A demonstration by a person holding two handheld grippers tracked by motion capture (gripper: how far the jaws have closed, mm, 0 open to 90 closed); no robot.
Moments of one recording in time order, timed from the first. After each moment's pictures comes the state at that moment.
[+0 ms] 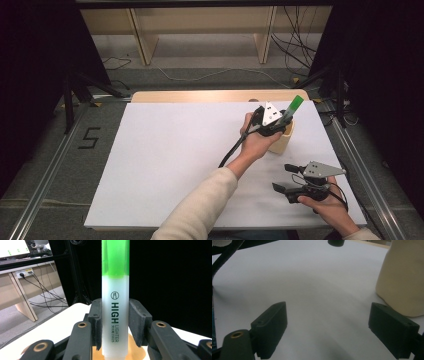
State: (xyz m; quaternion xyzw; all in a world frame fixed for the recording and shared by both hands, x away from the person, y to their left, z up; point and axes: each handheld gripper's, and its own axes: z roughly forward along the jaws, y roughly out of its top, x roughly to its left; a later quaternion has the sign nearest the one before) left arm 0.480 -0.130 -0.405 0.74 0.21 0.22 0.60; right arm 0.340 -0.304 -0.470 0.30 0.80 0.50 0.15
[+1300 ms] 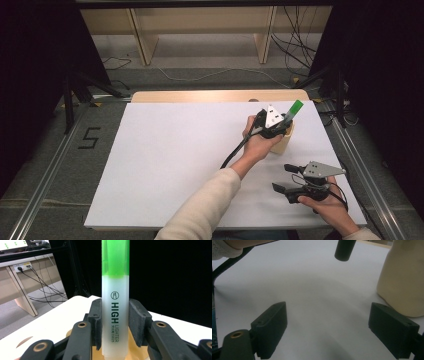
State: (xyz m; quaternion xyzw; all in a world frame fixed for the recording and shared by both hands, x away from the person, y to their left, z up) left arm 0.488 -0.139 -0.425 0.75 0.21 0.22 0.59; right arm 0.340 -0.304 -0.470 0.30 0.80 0.50 0.15
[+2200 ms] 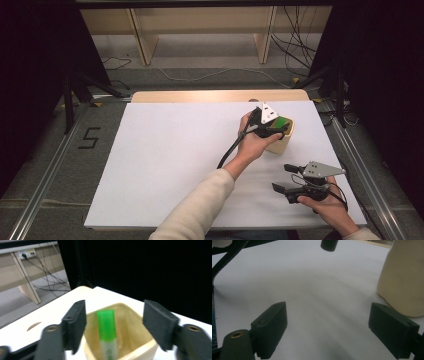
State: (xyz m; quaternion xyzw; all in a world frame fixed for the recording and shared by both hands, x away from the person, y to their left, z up) left arm 0.482 -0.120 -0.409 0.77 0.26 0.21 0.55; right arm 0.340 -0.303 -0.470 0.30 0.80 0.49 0.15
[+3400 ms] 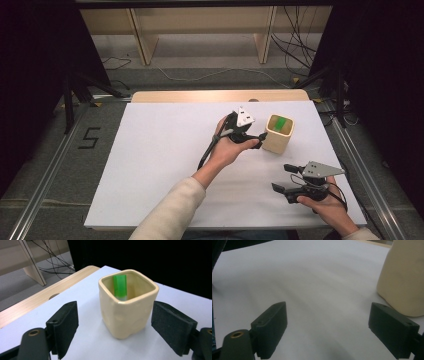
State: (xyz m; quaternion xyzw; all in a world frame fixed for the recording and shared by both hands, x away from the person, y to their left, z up) left arm 0.454 -0.050 -0.399 0.79 0.27 0.20 0.50; right arm 0.340 -0.302 -0.471 0.30 0.80 0.49 0.15
